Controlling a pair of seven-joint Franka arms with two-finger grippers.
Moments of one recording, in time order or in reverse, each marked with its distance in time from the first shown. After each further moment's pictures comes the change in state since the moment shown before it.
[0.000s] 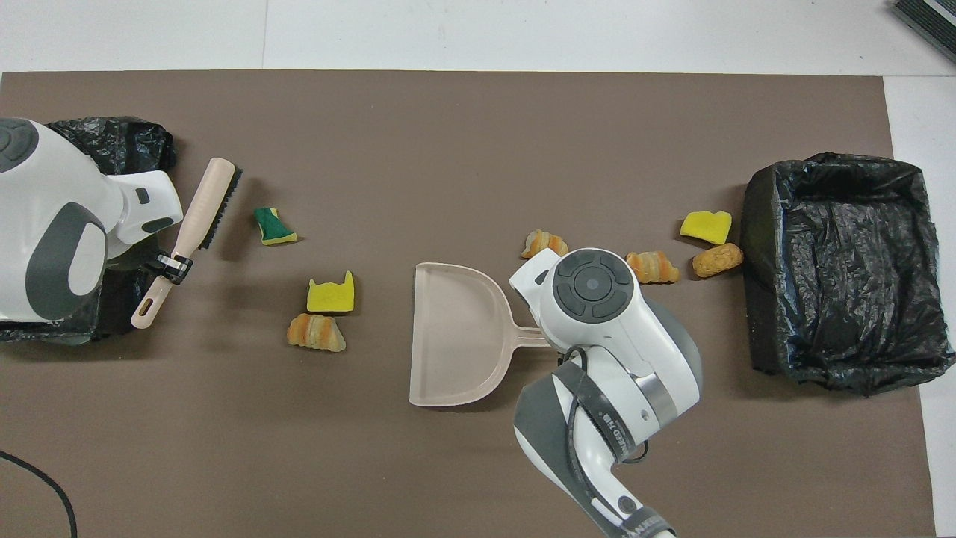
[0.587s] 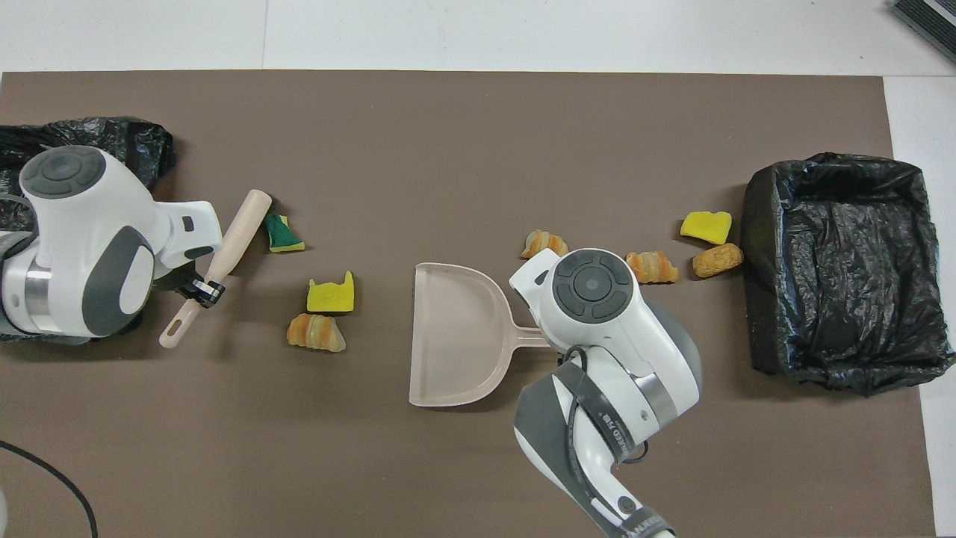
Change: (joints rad) left arm -0.054 -0.027 -0.030 -0.124 0.002 0.020 0.019; right arm 0.000 0.000 0.000 0.000 0.000 0.000 0.000
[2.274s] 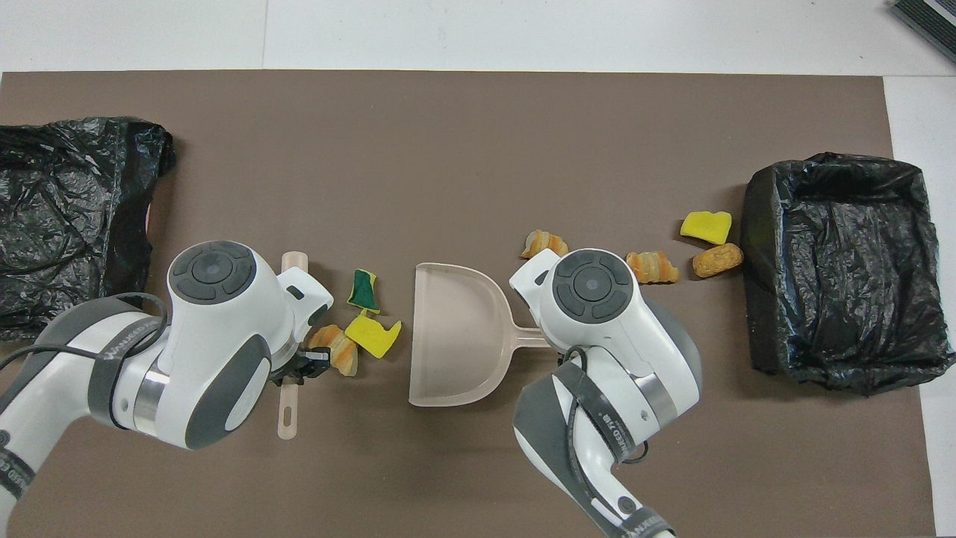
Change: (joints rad) left arm -0.287 -0.229 0.002 -0.227 -0.099 -0.092 -0.785; right arm 0.000 0.000 0.000 -0.001 0.000 0.000 0.000
